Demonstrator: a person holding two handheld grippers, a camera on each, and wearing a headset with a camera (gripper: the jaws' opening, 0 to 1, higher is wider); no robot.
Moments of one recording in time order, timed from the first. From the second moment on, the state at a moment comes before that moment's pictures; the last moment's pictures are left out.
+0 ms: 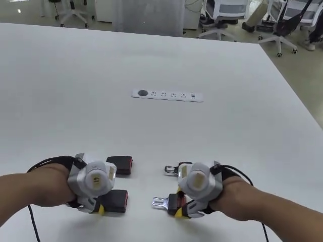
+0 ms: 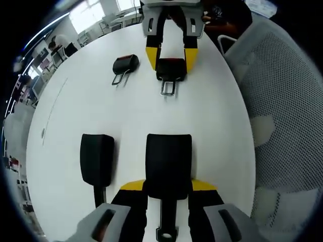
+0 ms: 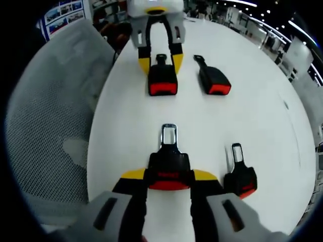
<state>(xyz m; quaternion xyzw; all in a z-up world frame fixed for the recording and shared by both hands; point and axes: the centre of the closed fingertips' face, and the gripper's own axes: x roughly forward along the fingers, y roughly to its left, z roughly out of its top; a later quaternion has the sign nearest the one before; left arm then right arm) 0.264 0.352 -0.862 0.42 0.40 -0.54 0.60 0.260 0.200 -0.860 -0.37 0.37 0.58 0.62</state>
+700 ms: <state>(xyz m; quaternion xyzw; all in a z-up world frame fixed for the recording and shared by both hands) 0.265 0.351 -0.862 0.43 0.41 -0.54 0.60 0.261 0.253 -0.861 -0.40 0.35 0.59 0.61</state>
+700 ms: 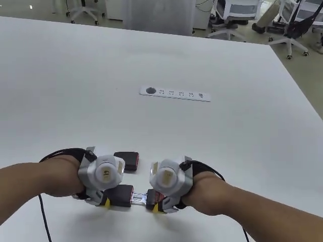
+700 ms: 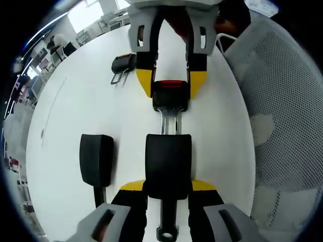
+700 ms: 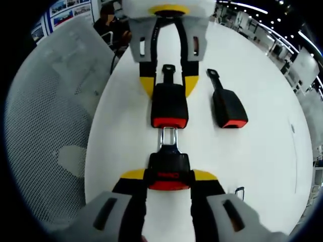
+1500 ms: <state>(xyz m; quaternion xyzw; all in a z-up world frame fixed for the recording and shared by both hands) 0.265 0.350 -0.864 0.42 0.42 -0.53 0.60 0.264 0.282 -0.857 -0.38 0.34 0.59 0.63</state>
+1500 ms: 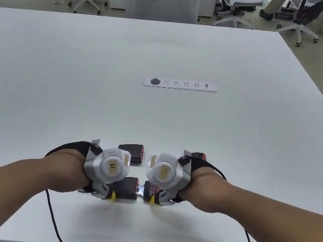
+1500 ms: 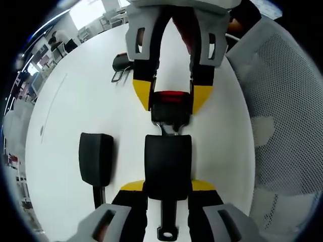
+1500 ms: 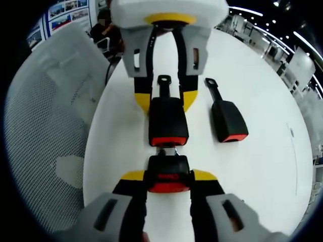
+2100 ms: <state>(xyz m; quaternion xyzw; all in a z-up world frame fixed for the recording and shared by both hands) 0.264 0.355 -0.862 0.41 0.41 -0.54 0.61 0.264 0.285 -0.859 -0.38 0.32 0.60 0.63</state>
